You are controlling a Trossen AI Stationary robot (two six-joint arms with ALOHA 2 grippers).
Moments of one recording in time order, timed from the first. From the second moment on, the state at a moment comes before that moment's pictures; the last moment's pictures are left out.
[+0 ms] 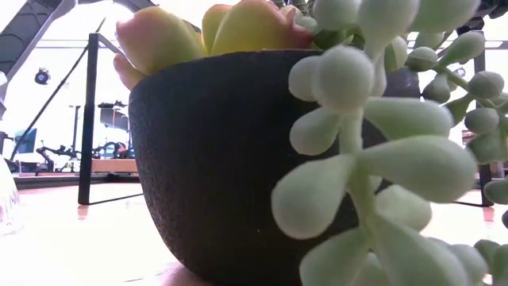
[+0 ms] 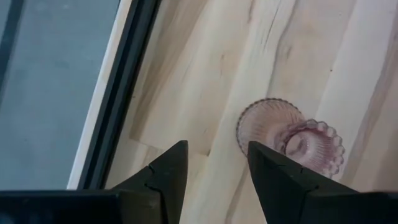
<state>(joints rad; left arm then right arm) 0.65 1.87 1.58 -0.87 0.02 0.35 -0.18 0.24 0.78 -0.83 0.07 0.05</state>
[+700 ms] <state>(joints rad) 0.63 1.86 1.61 -0.93 0.23 0.42 -0.18 0.24 0.78 -0.83 0.07 0.05</state>
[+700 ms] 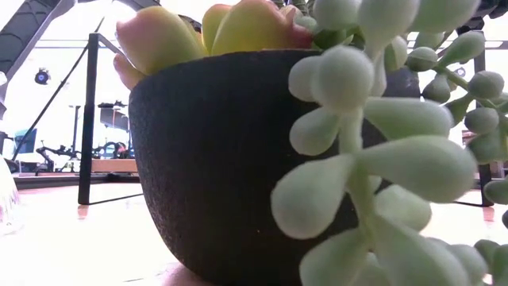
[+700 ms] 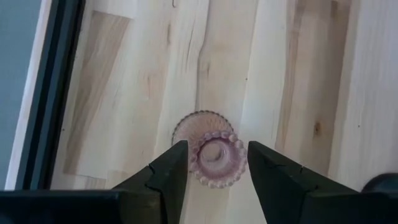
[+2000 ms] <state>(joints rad) 0.60 1.86 1.46 -0.82 0.12 0.41 -0.17 0.24 0.78 -0.83 0.07 0.05</state>
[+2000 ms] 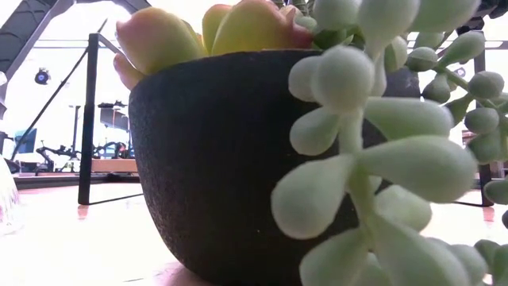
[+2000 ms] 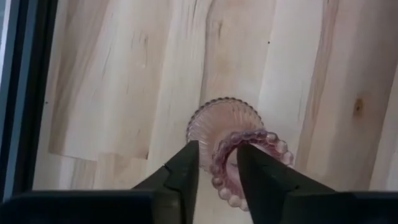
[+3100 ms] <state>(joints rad) 0.45 2.03 2.05 -1.25 0.14 0.66 -0.17 0.24 0.78 -0.83 0.07 0.05</state>
